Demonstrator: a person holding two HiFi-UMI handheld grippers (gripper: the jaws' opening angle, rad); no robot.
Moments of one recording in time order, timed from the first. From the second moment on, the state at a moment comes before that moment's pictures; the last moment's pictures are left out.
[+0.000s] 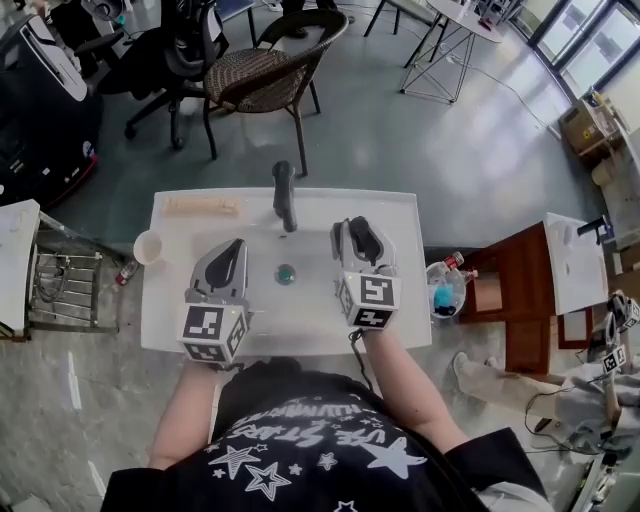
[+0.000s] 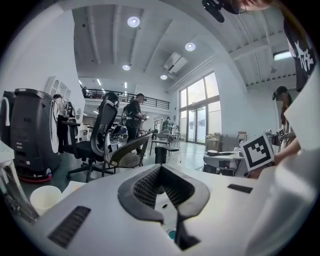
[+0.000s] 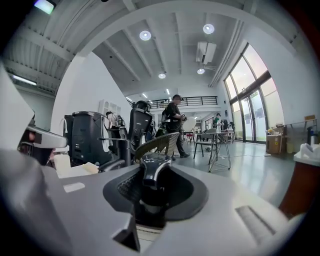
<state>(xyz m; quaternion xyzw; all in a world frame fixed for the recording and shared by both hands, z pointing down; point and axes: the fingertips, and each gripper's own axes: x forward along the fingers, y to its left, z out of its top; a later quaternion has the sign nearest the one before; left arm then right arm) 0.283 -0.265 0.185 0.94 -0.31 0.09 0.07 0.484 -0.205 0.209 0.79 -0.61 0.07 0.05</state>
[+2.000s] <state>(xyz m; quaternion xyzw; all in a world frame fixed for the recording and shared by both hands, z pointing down) -0.028 0.050 0.236 0.89 -0.43 0.10 0.10 0.166 0.084 0.240 0.70 -0.70 0.12 0.04</state>
